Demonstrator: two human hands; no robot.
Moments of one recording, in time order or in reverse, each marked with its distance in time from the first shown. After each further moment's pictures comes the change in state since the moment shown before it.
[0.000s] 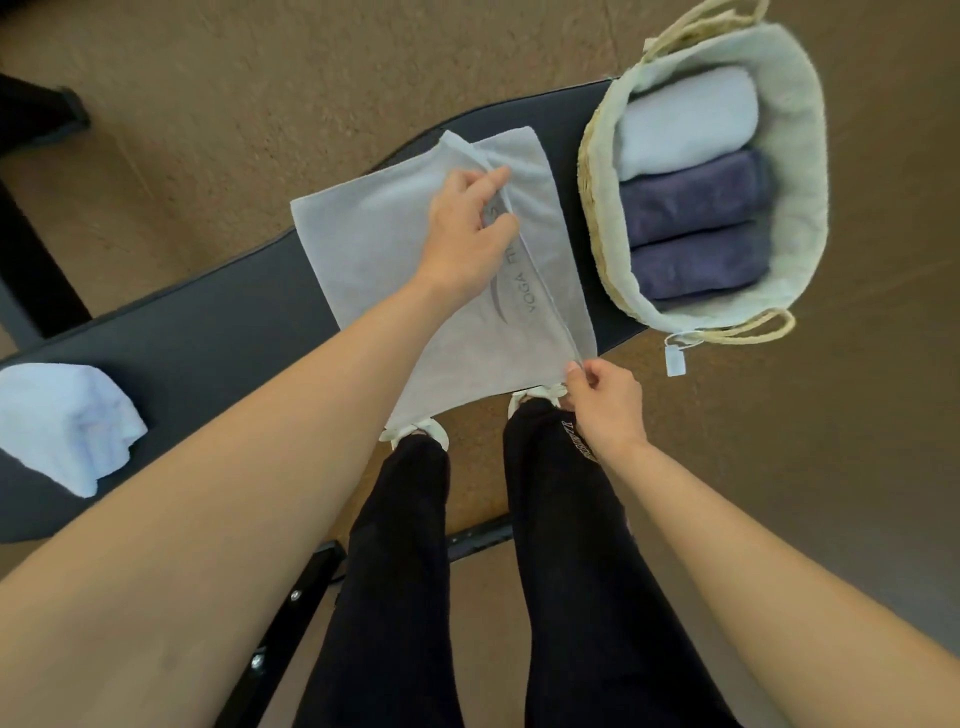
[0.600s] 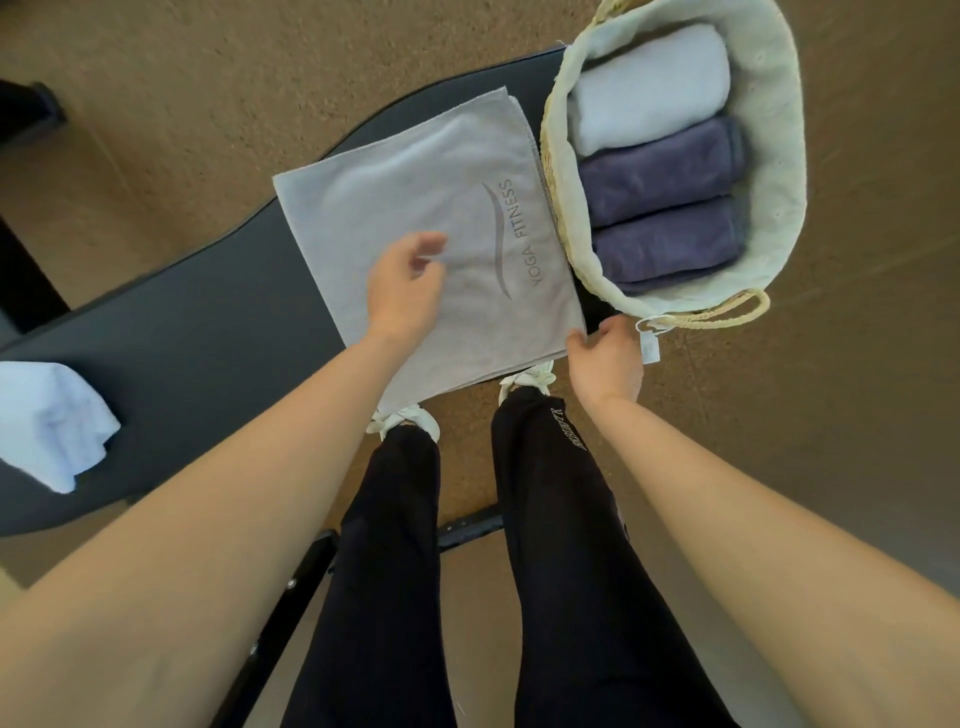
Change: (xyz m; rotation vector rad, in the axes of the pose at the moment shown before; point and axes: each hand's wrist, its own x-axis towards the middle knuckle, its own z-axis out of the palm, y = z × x) left_hand -0.034 -0.046 0.030 -0.016 0.163 -0.229; right_hand 0.057 0.021 -0.014 -0.101 0.171 0.093
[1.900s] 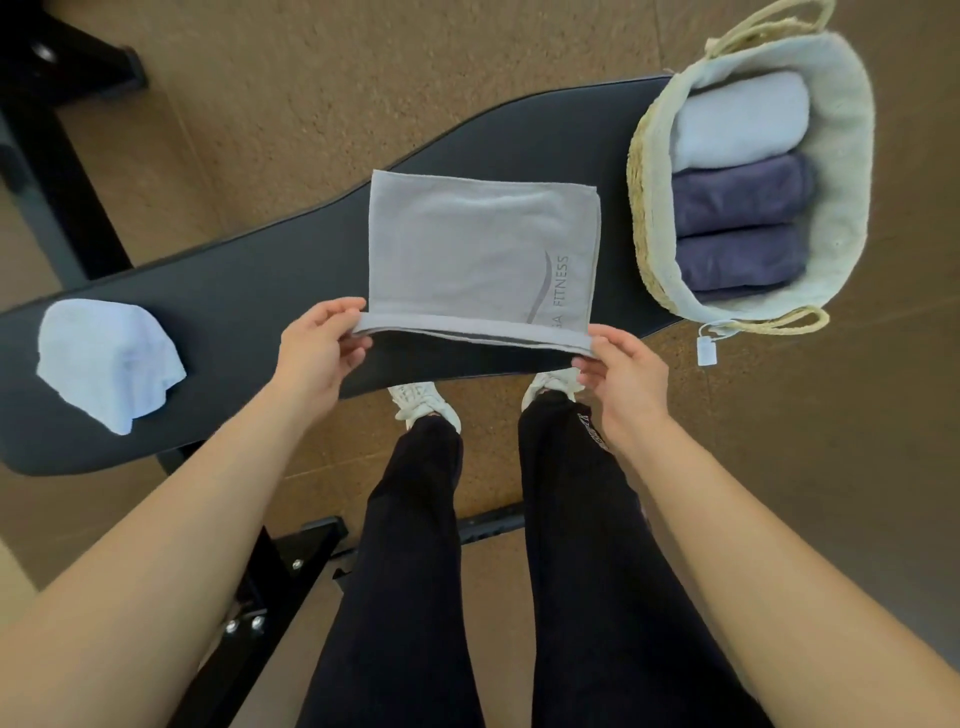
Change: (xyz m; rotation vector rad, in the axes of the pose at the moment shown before) left_hand -0.073 -0.100 -0.153 -0.572 0.130 -0.511; right_hand -0.091 -0.043 0.002 0.700 -0.217 0.165
